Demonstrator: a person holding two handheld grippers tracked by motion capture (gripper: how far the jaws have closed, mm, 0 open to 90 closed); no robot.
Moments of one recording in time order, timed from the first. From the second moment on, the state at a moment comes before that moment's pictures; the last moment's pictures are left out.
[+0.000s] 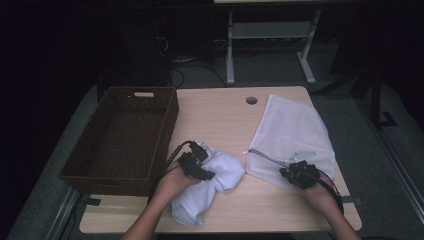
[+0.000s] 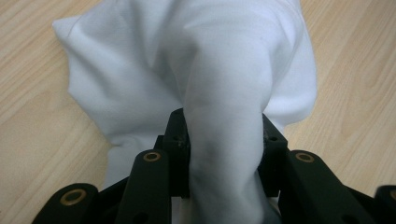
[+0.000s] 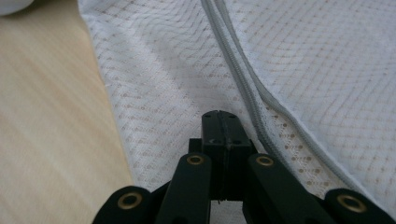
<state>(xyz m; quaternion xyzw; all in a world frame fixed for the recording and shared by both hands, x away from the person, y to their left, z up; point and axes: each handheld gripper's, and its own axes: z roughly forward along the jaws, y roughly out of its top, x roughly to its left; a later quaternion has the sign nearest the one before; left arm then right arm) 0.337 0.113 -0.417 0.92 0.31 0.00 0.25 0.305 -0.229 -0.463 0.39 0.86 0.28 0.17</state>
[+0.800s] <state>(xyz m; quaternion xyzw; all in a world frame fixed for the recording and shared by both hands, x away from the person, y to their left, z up) 0.336 0.113 -0.417 0.92 0.32 0.00 0.25 0.332 -0.228 -0.447 0.40 0.84 0.32 0.17</state>
